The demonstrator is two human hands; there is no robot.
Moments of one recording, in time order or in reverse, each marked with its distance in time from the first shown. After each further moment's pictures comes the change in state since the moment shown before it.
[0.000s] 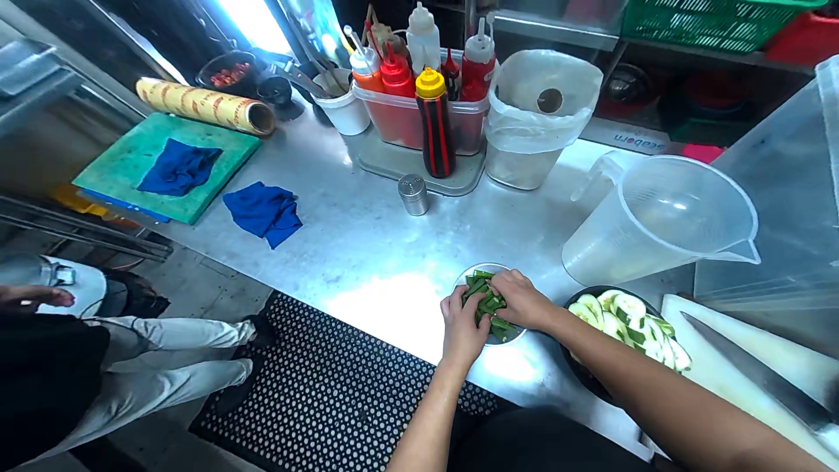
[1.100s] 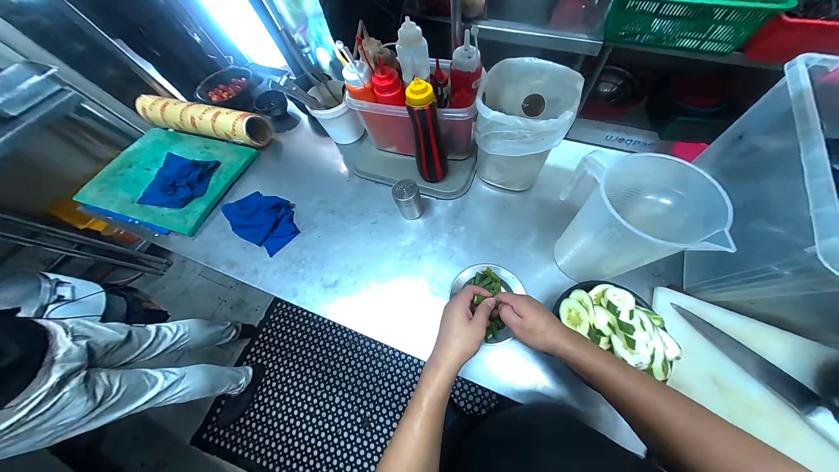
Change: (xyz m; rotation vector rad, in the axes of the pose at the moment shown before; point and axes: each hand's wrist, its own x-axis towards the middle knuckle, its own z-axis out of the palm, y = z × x) left_hand -0.001 0.071 -0.079 -0.496 -0.236 -0.139; right_hand -0.057 -0.050 -0.038 0.462 -0.011 0.155
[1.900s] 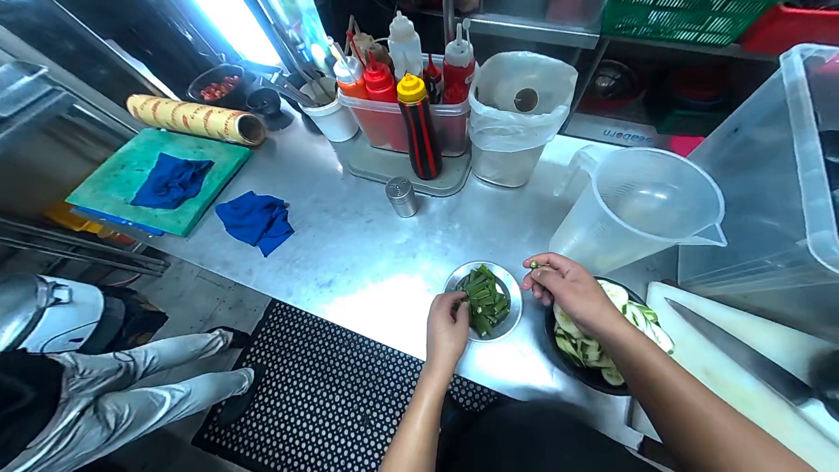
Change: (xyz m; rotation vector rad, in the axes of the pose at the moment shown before) left_hand 0.002 -0.052 0.011 0.257 0.251 0.014; right_hand -0.033 0.003 -0.056 0.637 0.327 0.089
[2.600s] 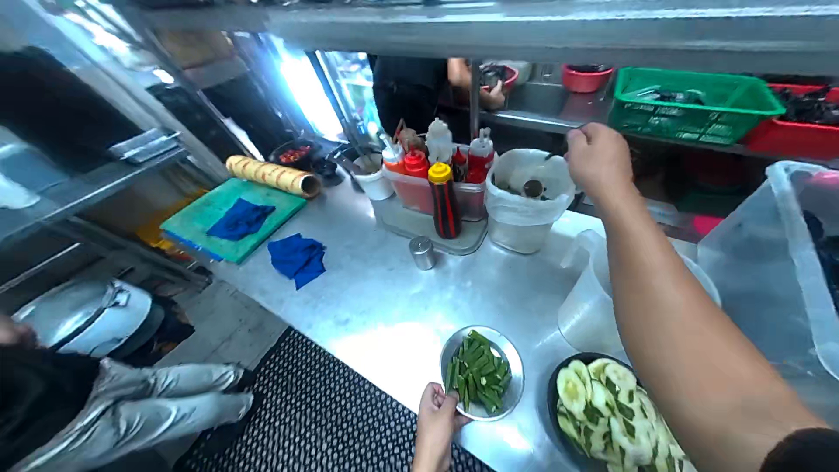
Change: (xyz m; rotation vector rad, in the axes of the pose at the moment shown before) left_hand -0.051 -0.010 0.015 -0.919 0.208 -0.483; right_hand 0.173 -0.236 -0.073 -0.576 0.562 -0.407
